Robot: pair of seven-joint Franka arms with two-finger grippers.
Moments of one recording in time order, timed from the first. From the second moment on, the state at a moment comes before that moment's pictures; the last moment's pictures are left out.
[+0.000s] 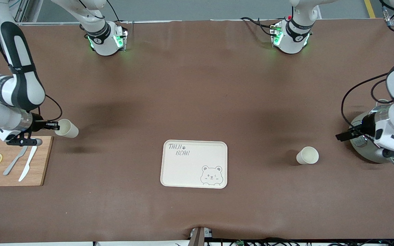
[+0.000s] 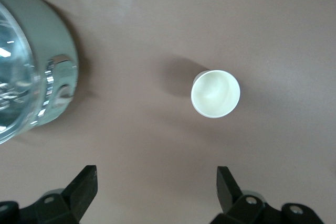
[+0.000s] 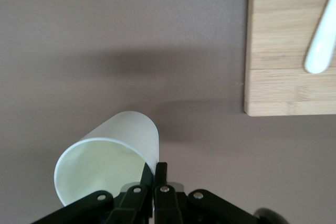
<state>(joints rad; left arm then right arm) 0.20 0.27 -0.16 -1.62 0.01 1.80 -0.35 -0.21 0.32 -0.01 -2.05 0.04 2.22 -0.20</state>
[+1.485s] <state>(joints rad) 0.05 0.00 -0.14 -1.47 0.06 1.44 -0.35 -0.17 0.33 0.01 -1.92 0.01 2.05 -0.20</state>
